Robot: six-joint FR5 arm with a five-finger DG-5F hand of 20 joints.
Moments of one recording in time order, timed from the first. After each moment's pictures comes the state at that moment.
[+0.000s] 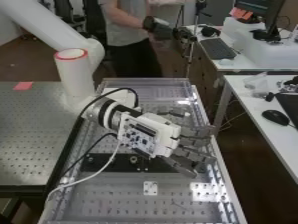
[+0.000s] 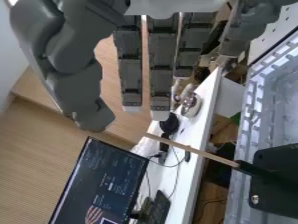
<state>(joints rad) 1.51 -2.16 -1.68 -2.47 -1.11 0.39</state>
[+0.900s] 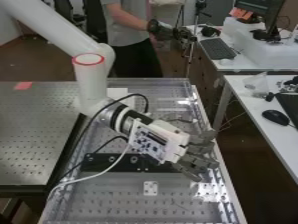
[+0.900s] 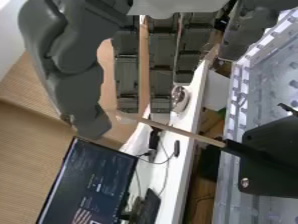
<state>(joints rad) 1.54 -2.23 -1.60 -2.53 -1.06 0.43</state>
